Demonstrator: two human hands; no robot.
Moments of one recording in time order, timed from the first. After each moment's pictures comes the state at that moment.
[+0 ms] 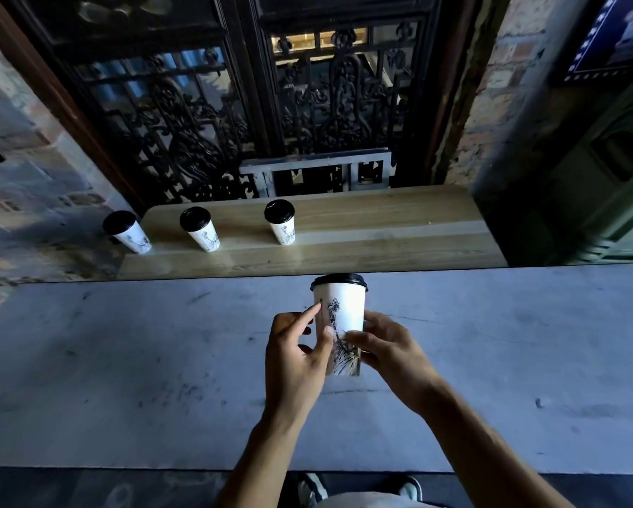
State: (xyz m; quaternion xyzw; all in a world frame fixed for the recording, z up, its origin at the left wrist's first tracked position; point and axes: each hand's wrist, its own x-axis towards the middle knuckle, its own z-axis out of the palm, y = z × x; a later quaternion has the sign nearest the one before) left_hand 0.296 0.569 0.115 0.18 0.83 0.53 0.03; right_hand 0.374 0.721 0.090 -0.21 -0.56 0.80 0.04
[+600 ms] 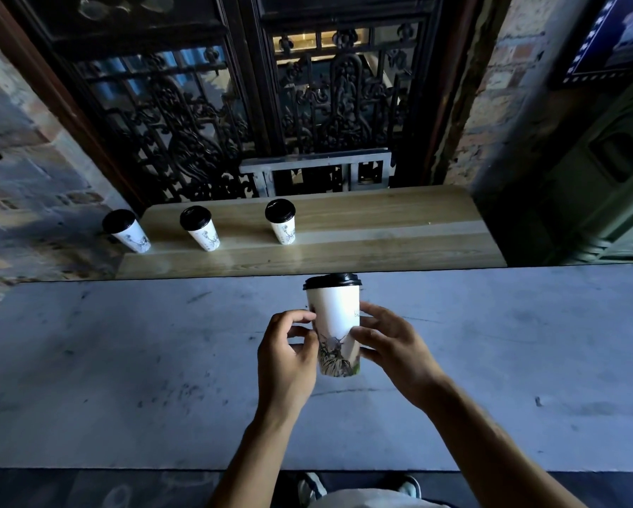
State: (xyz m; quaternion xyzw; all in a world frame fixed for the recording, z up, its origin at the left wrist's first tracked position) left_hand 0.288 0.557 0.113 0.16 0.82 0.55 0.05; right_hand 0.370 0.724 0.080 -0.23 -0.55 0.80 0.07
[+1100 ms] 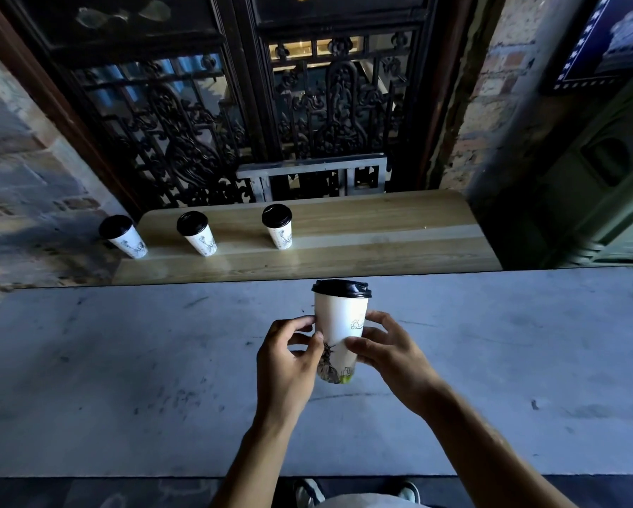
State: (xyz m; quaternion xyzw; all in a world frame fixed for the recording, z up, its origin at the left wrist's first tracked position) left_hand 0.292 0.560 0.116 0.14 0.82 0.56 0.08; right_hand 0.377 0.724 0.086 -0.23 -0.55 0.80 0.05
